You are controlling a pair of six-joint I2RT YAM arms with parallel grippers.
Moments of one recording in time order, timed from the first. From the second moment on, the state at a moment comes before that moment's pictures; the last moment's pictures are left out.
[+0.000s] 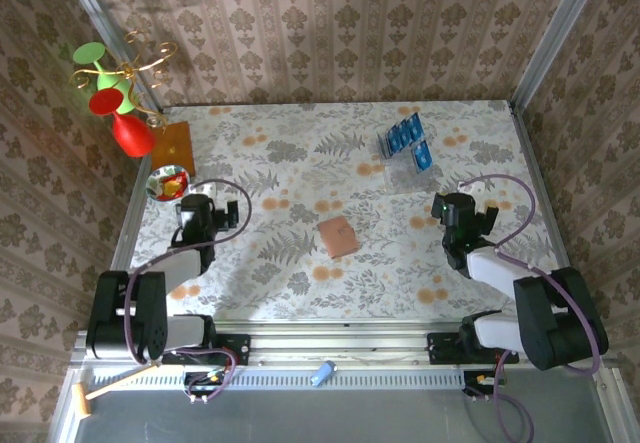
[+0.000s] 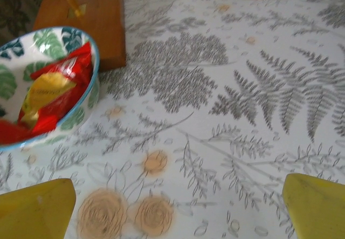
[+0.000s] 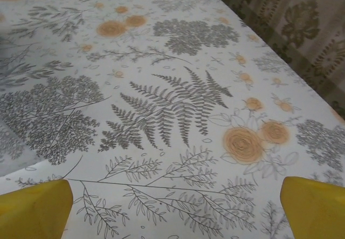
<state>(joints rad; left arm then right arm) -0.10 1.31 0.37 0.43 -0.18 0.06 0.15 1.27 0.35 0.41 0.59 0.19</state>
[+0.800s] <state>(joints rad) 0.00 1.56 0.39 0.78 0.02 0.11 0.03 1.53 0.39 0.79 0.17 0.07</state>
